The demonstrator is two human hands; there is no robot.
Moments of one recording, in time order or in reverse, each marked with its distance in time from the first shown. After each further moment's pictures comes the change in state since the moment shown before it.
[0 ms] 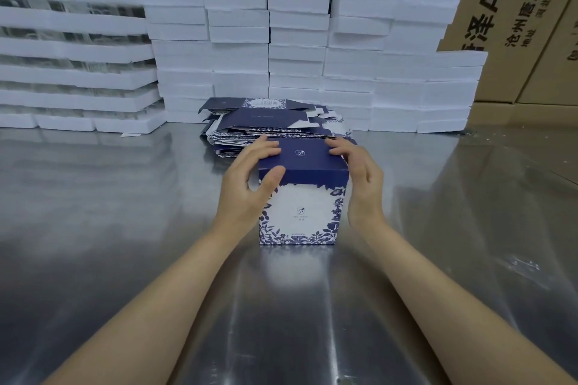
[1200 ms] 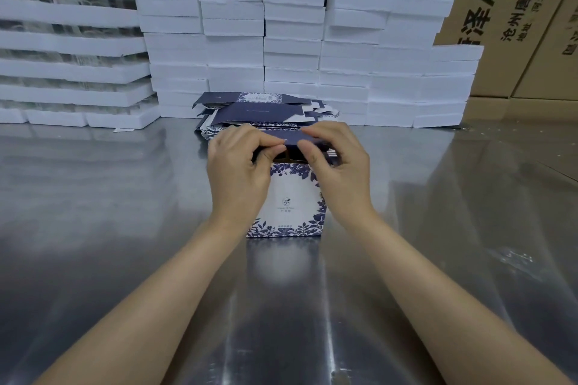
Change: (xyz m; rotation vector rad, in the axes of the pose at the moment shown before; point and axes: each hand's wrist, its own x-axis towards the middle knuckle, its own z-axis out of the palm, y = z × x) left_hand 0.011 0.037 0.007 0.353 0.218 0.196; right_hand -0.001 -0.030 0.022 -0.228 -0.057 -0.226
